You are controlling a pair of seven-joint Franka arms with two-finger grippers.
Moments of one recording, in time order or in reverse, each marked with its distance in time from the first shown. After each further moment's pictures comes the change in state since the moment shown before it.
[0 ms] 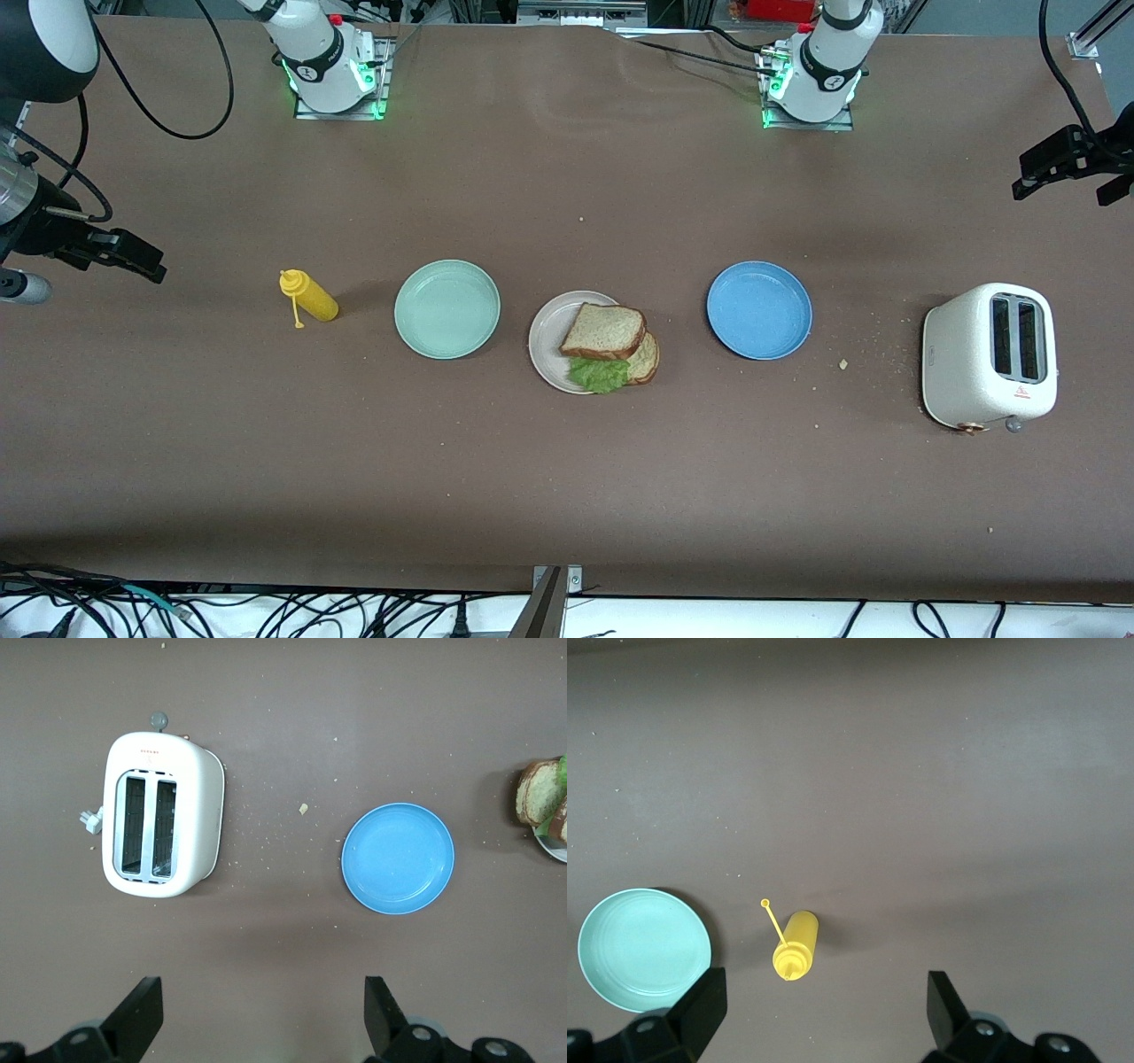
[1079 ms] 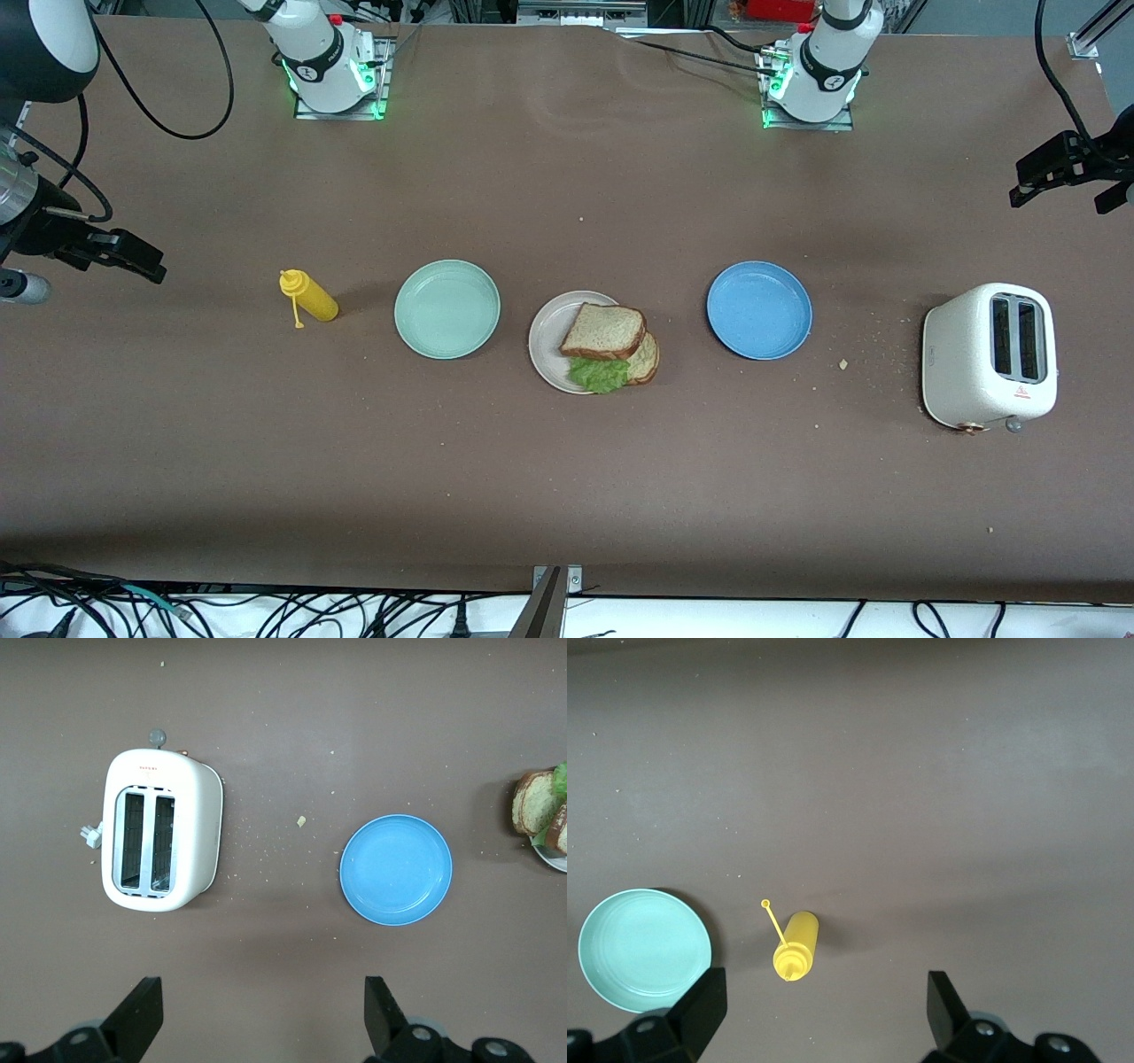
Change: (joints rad) left arm -0.001 0.002 -0.011 0.000 0.000 0.025 0.000; right arm 0.000 0.000 0.000 0.000 0.000 0.001 0.000
